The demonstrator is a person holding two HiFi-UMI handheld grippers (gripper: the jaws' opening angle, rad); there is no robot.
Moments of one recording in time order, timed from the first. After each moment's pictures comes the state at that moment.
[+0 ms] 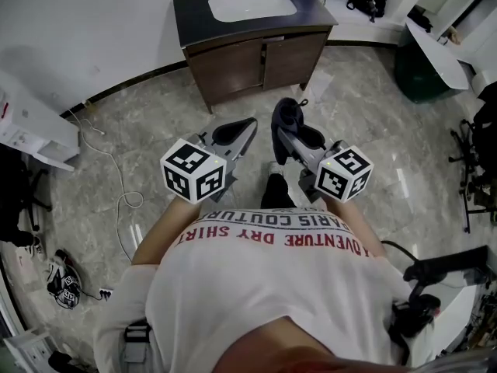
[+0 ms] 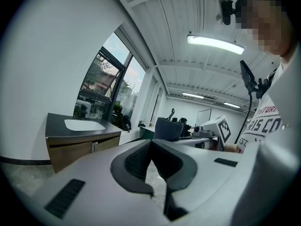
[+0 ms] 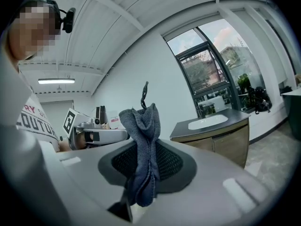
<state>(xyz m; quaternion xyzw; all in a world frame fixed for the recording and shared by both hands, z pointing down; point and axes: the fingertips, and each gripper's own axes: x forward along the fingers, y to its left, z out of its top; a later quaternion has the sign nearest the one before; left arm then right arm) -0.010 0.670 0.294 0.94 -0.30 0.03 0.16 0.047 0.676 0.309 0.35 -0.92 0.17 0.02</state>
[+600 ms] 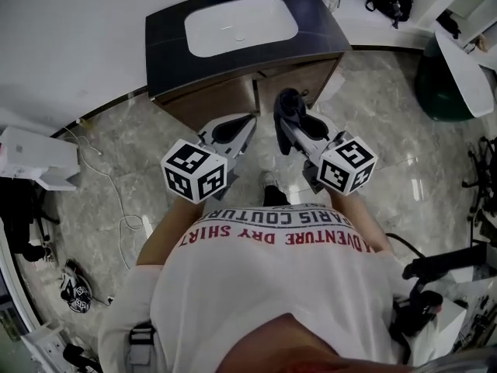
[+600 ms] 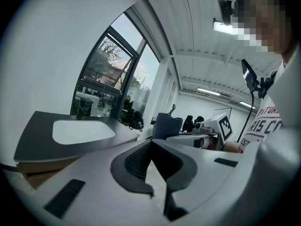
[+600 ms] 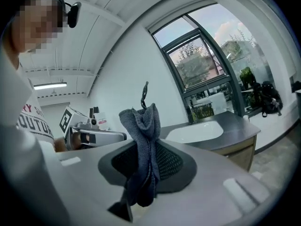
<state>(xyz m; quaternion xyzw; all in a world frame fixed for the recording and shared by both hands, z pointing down) 0.111 0.307 0.336 0.92 -0.34 0.07 0.20 0.173 0.302 0.344 0.33 -0.92 0.19 0.02</state>
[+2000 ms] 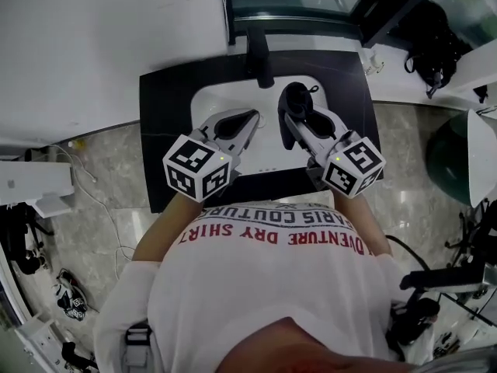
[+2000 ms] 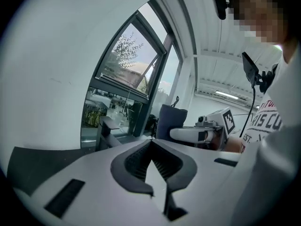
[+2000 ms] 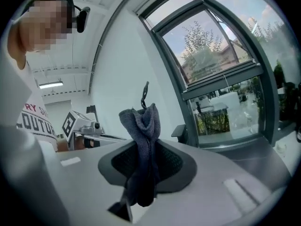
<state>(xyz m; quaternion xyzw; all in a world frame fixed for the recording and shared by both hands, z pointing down) 0.016 -0.192 0.351 0.89 -0.39 0.06 0.21 0.078 -0.201 0.337 0.28 -0.94 0.17 0.04</state>
